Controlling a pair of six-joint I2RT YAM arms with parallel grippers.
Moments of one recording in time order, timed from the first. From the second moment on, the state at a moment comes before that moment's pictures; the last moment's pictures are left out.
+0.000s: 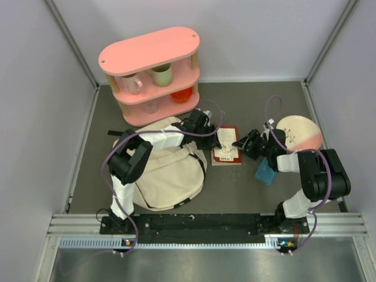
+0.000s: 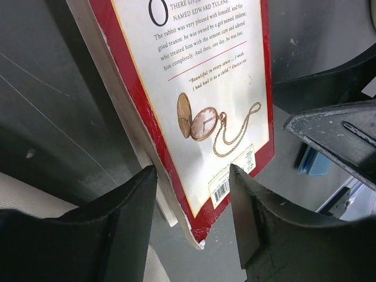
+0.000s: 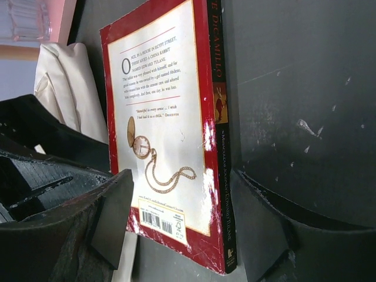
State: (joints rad) left arm -0.70 1.98 1.32 -0.16 0.30 -0.71; right arm 0.10 1.57 0.45 0.54 -0.51 0.80
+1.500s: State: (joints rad) left arm -0.70 2.00 1.34 -0.13 0.34 -0.70; right arm 0.10 1.50 0.41 0.51 -0.52 0.82
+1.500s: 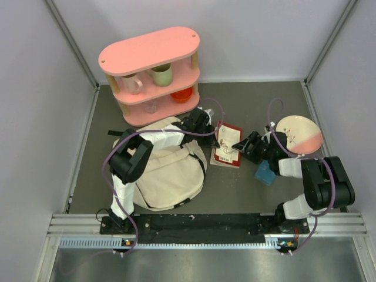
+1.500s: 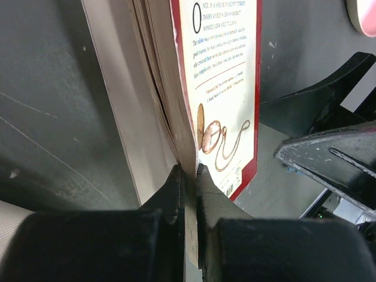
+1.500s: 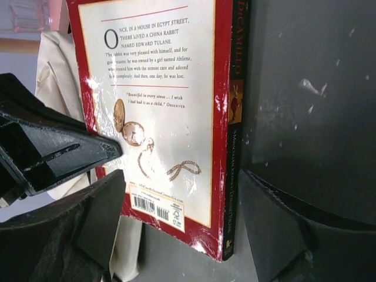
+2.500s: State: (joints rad) left arm -0.69 1.72 1.16 0.12 0.69 -0.60; right arm 0.06 1.01 0.36 0.40 -0.76 0.87
